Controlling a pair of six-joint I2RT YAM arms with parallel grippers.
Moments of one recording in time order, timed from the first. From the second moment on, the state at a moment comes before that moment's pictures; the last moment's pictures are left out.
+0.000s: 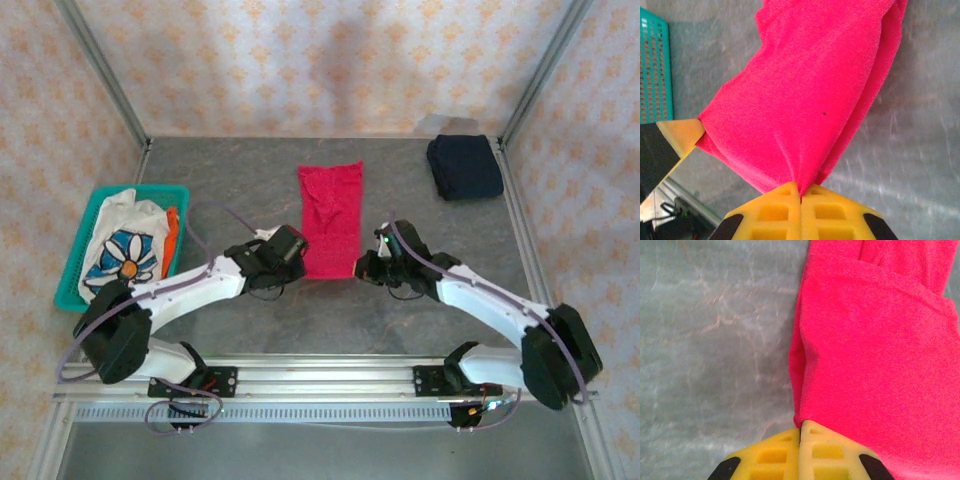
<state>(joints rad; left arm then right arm) -0.74 1.38 0.86 -0.54 -0.17 -1.08 0.61 1.18 0.67 -0.34 -0.32 0.81</state>
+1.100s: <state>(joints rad) -0.68 1.52 1.32 -0.72 -0.33 -0.87 0.49 1.33 1.07 -0.54 -0.23 0.60</state>
